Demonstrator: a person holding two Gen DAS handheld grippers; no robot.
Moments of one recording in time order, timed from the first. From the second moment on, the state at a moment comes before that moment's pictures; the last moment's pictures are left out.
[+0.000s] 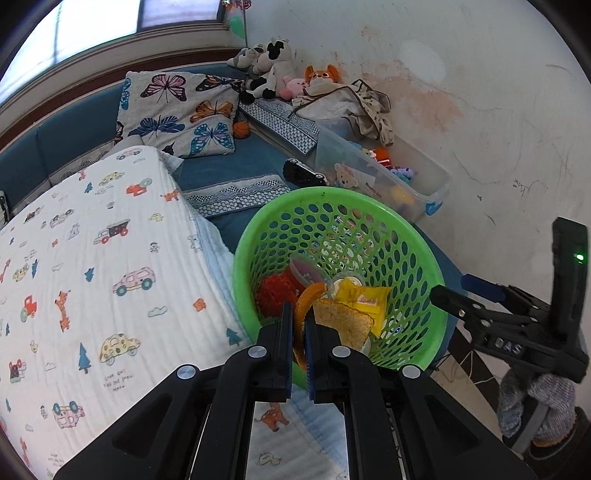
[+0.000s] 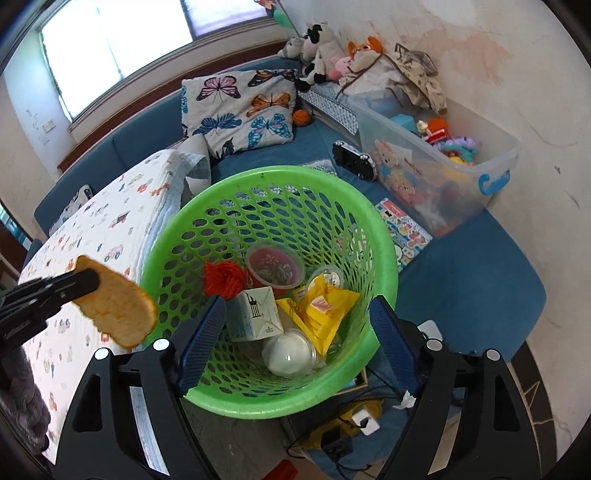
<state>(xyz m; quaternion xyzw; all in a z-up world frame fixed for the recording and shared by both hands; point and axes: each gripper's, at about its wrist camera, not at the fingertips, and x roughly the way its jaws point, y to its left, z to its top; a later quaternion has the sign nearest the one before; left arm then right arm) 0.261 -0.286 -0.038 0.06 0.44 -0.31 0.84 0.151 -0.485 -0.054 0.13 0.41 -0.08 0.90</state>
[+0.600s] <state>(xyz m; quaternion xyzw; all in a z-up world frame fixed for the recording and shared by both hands) 0.266 -0.313 -0.053 0.07 0.46 -0.31 0.83 0.126 -0.489 -0.047 0.13 0.39 -0.08 0.91</state>
